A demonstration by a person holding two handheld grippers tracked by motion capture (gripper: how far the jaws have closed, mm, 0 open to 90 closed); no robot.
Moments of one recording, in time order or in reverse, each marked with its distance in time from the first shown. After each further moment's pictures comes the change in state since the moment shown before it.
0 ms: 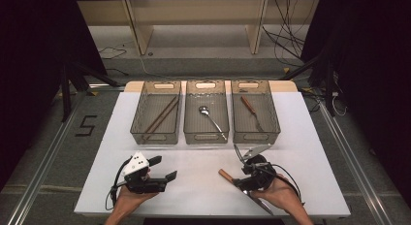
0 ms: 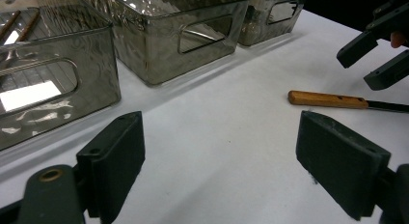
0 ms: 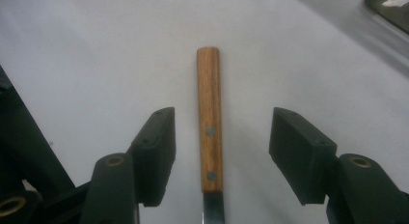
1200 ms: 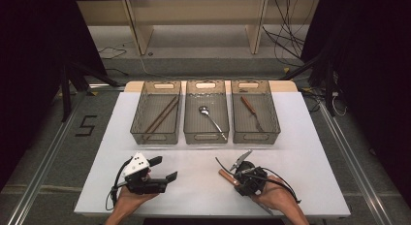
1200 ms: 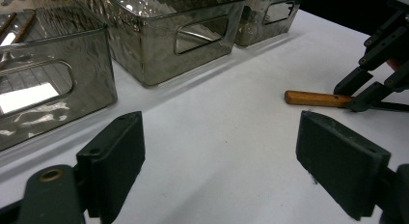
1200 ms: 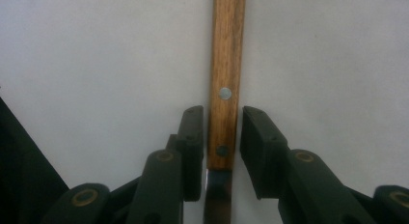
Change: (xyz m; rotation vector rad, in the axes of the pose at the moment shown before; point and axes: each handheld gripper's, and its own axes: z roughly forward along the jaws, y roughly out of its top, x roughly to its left) left arm -0.002 0.000 0.000 -0.001 -0.008 0.010; right arm 0.015 0.003 0.025 0.245 -0.068 -0.120
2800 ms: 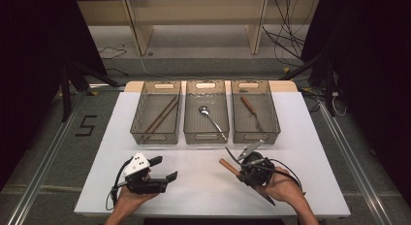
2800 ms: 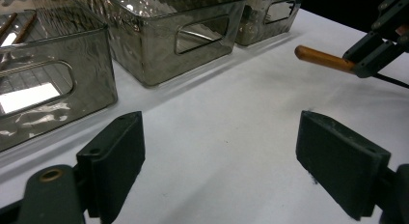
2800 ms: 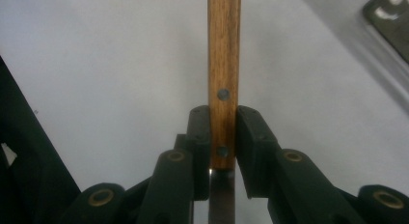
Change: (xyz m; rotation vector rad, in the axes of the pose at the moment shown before) left arm 0.000 0.000 0.000 0.002 0.004 0.002; right arm -0.019 0.002 -0.031 -0.139 0.029 -0.010
